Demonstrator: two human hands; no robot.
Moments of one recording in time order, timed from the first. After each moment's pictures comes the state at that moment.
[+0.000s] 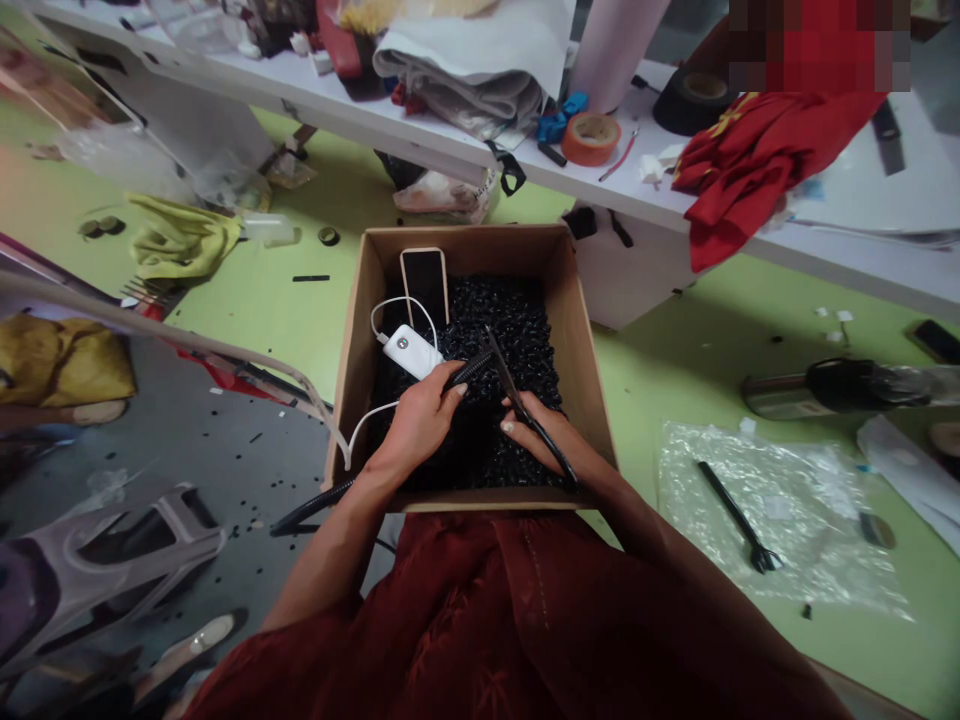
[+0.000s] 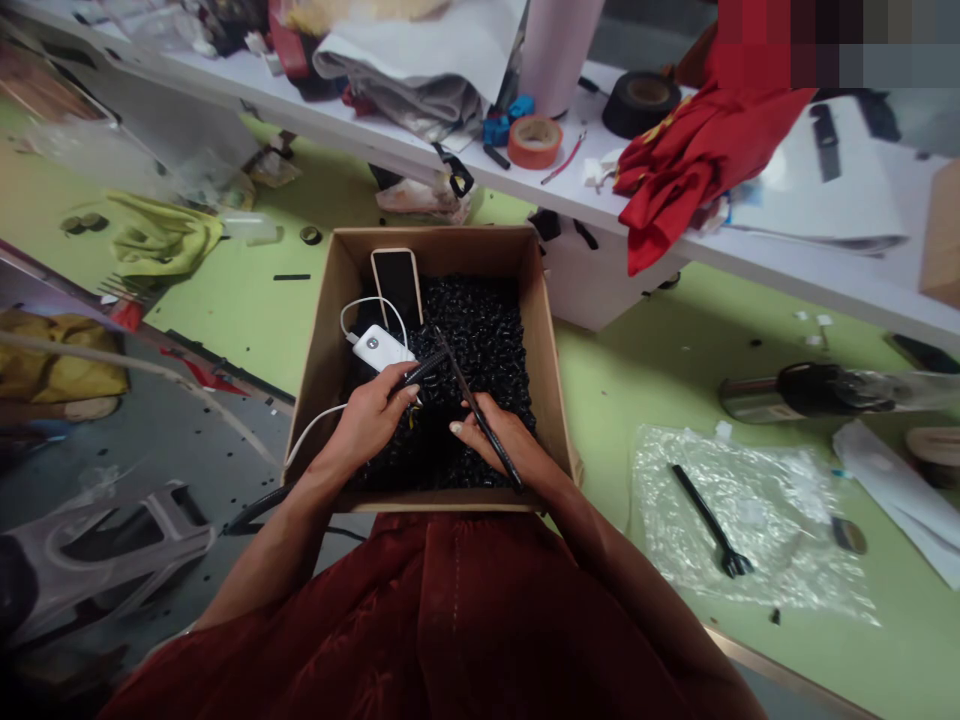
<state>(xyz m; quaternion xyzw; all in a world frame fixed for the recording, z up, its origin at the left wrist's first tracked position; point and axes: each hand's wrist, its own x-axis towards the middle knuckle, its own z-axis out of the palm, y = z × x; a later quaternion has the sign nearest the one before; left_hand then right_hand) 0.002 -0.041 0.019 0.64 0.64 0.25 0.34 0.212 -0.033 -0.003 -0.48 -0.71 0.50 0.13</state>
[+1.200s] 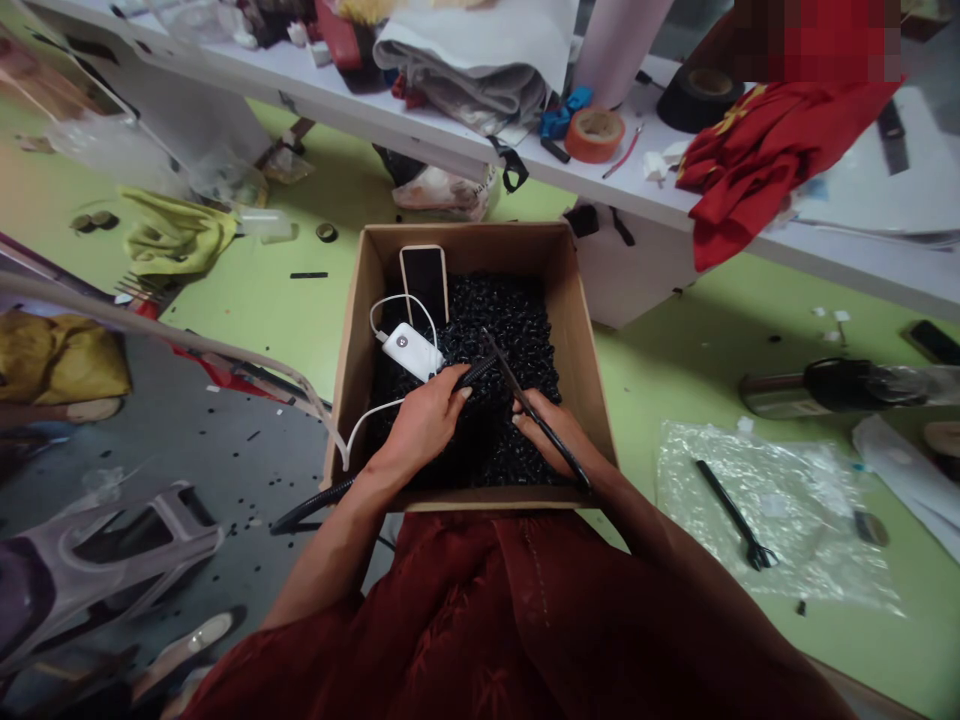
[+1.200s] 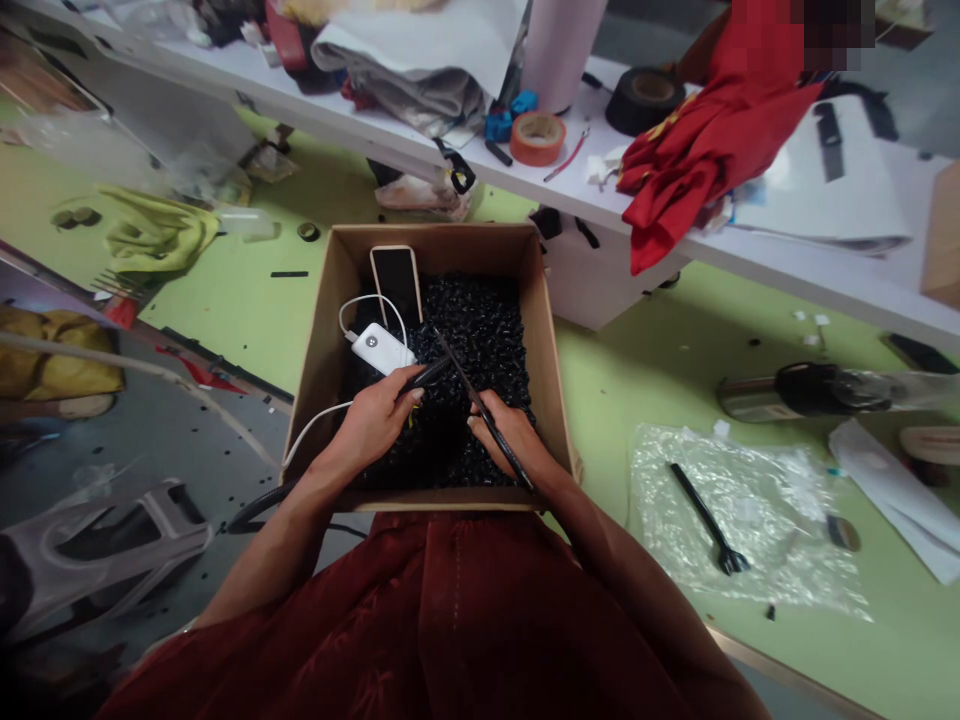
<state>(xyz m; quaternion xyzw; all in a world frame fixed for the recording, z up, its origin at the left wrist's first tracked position) 0.003 -0.043 0.016 0.68 0.63 0.22 0.32 0.214 -0.031 -0.012 -0.53 -0.71 0.44 0.13</state>
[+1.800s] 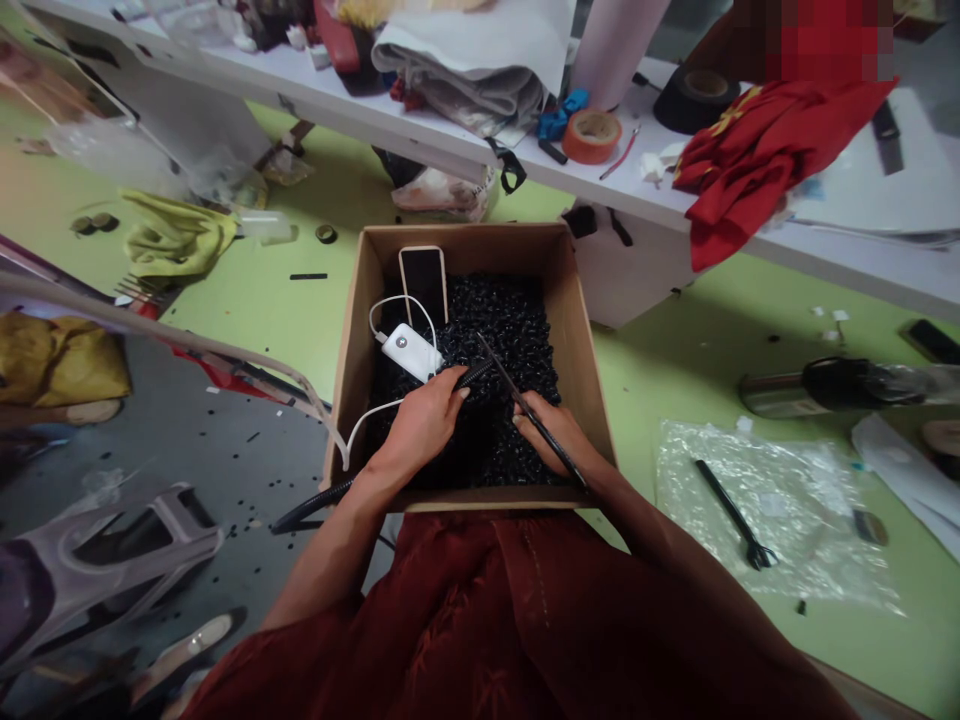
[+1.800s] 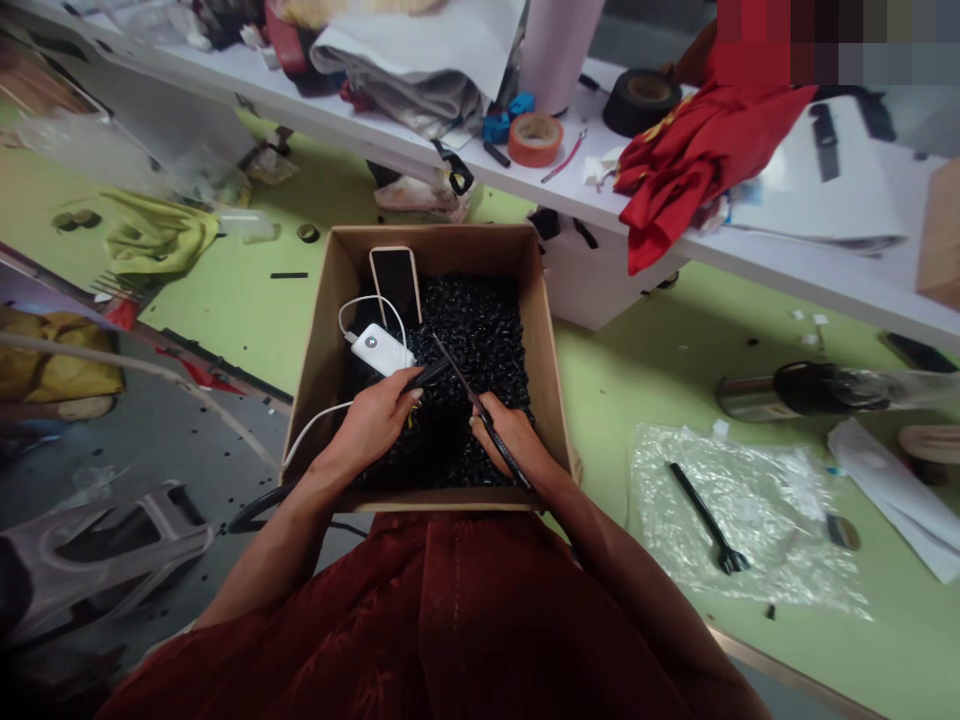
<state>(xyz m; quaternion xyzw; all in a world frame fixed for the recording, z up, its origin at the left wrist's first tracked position) 0.004 -0.041 0.015 0.69 0.63 0.18 0.31 0.215 -0.032 -0.019 -0.53 -0.74 0.39 0.13</state>
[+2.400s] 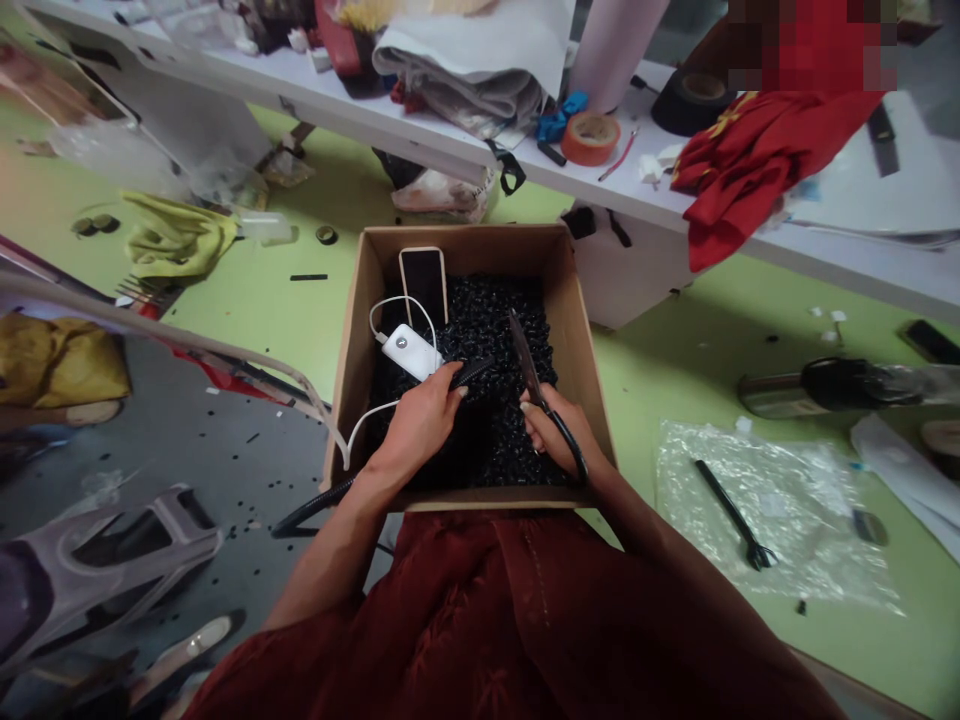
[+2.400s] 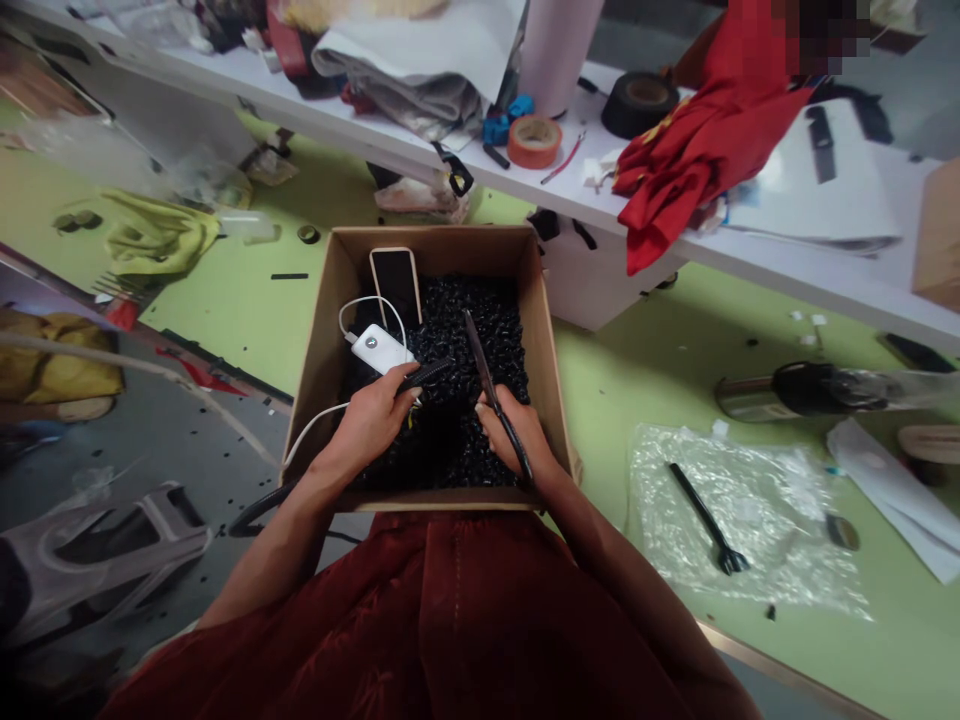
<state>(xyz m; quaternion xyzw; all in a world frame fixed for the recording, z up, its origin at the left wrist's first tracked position) 0.004 -0.041 0.015 0.68 0.66 0.16 0.26 0.215 -0.034 -0.012 -0.58 -0.63 0.48 0.20</state>
